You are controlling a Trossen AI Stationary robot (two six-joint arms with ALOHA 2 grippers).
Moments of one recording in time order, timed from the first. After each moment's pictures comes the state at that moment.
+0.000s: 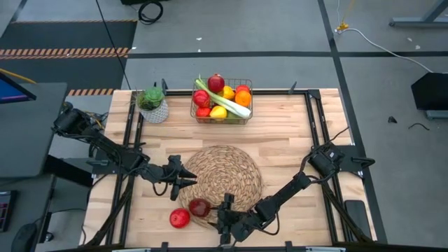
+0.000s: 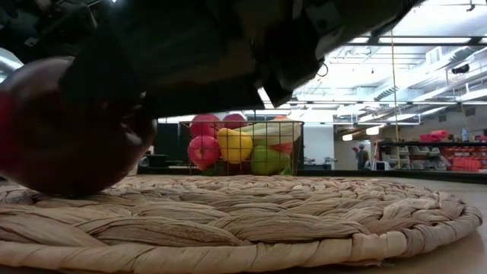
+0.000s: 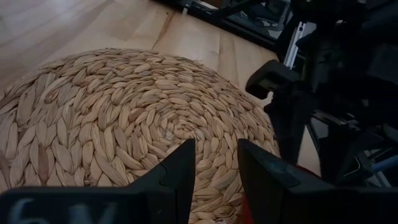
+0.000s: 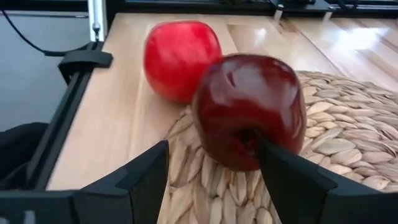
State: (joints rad) left arm -0.52 1.22 0.33 0.53 -0.43 -0.59; right arm 0.62 2.27 1.46 0.24 0.67 0.35
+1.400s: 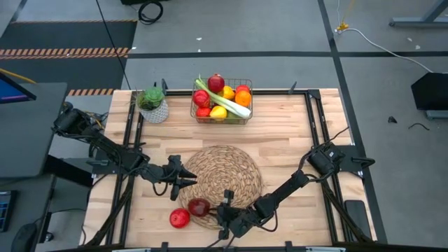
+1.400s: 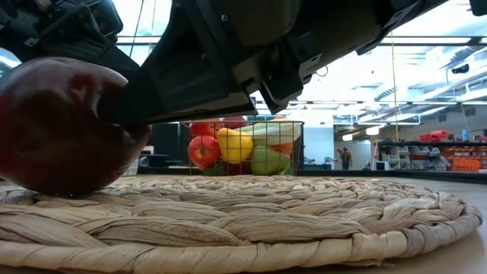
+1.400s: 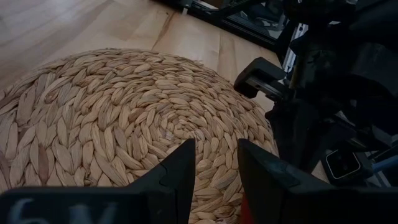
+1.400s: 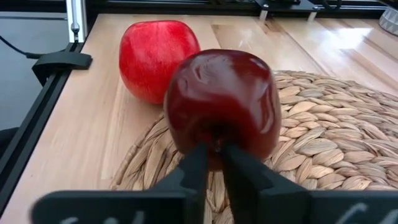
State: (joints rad) left arm -0.52 1.22 0.33 0.53 -0.43 -0.59; right arm 0.60 2.27 1.43 0.27 0.69 0.34
